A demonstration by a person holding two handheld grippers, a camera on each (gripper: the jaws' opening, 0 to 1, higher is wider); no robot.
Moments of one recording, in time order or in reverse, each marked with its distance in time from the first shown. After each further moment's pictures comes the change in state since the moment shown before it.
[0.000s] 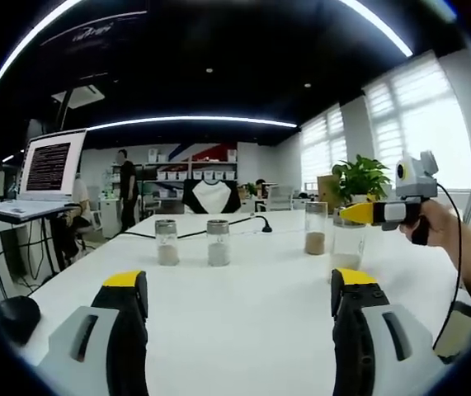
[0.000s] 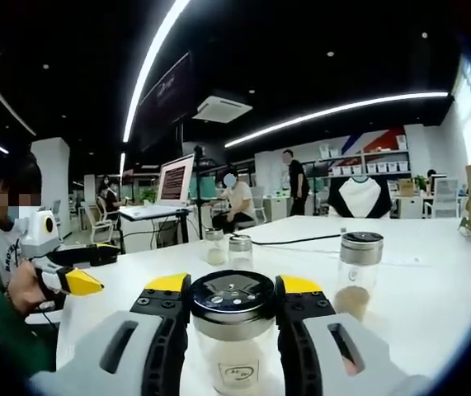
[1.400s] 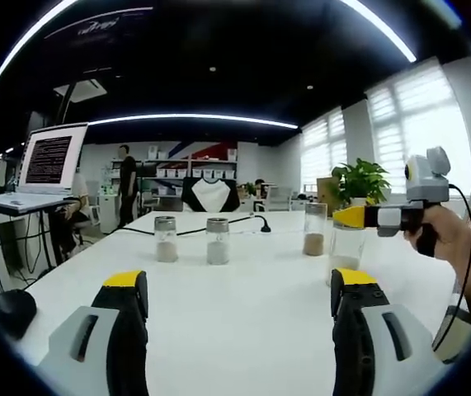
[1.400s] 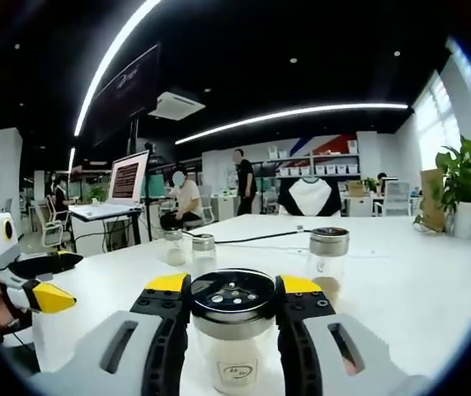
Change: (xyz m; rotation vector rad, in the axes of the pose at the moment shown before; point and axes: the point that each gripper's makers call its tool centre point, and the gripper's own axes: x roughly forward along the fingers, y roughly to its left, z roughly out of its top) left arm 0.000 0.001 -0.001 -0.029 0.002 -0.013; right arm 0.001 -0.008 -0.001 -0.001 0.005 -0.319
